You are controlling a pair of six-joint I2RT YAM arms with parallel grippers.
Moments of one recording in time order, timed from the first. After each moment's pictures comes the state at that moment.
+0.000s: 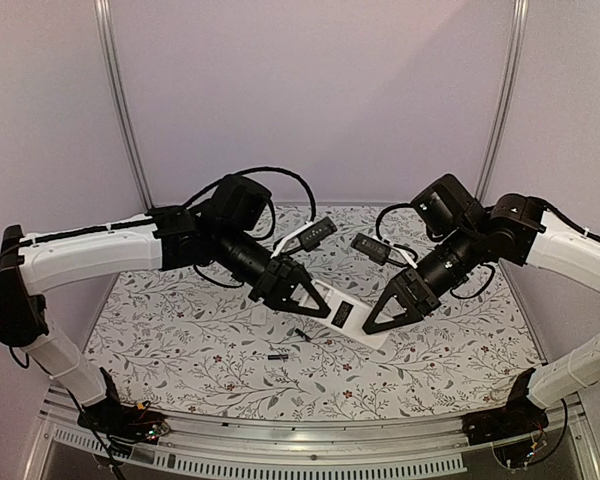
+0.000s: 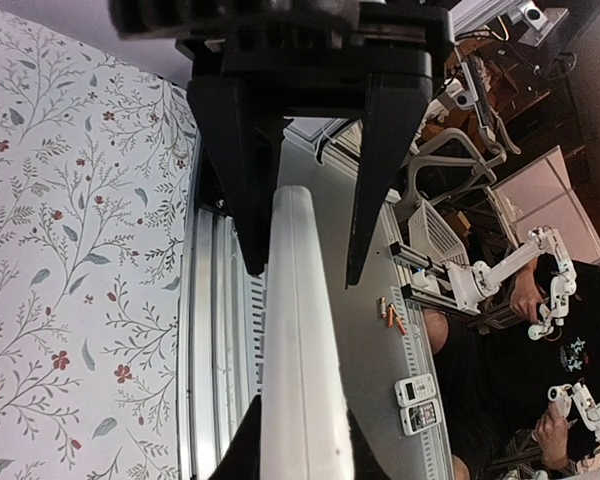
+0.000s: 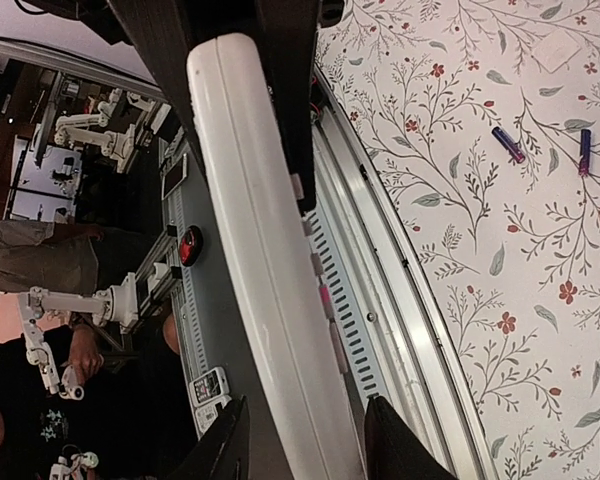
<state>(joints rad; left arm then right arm) -0.95 1.57 1.30 -0.37 0.98 -0.22 0.88 1.31 1.27 -0.91 -0.81 0.19</state>
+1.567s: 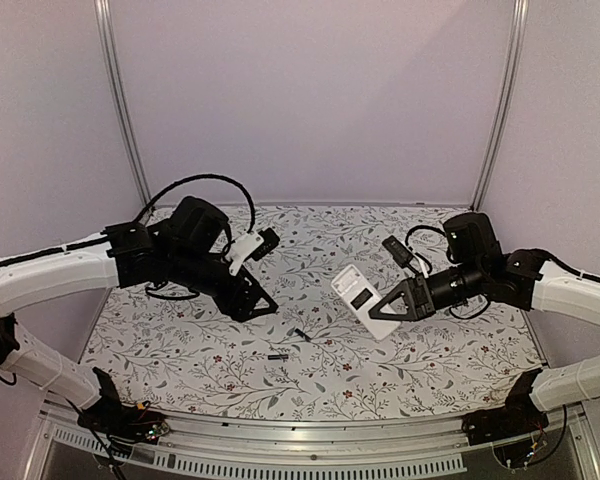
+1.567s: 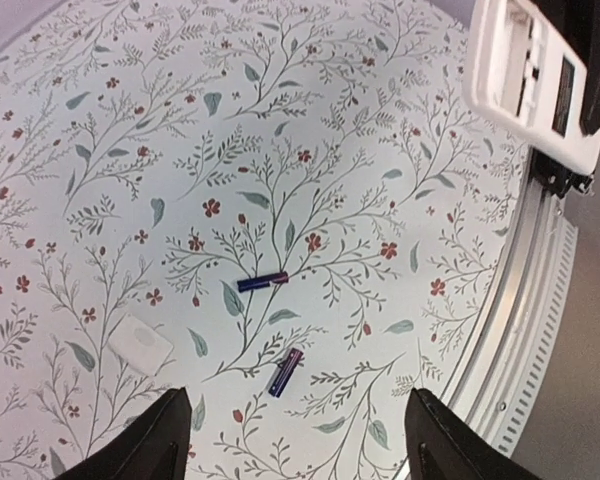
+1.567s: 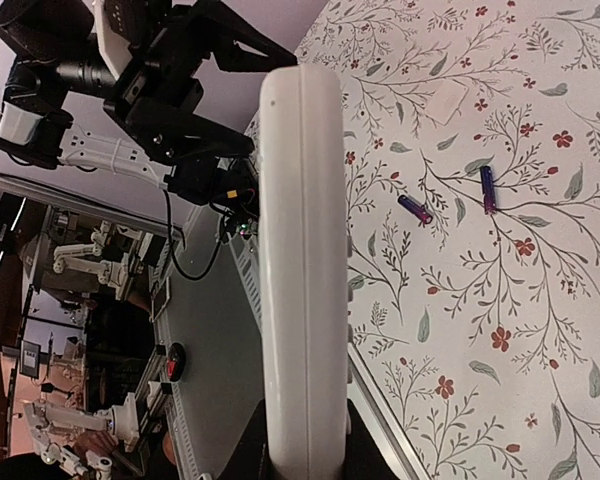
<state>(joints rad) -0.88 1.31 1.06 -0.52 0.22 -0.07 0.73 1.13 0.81 -0.30 -0.78 0.49</state>
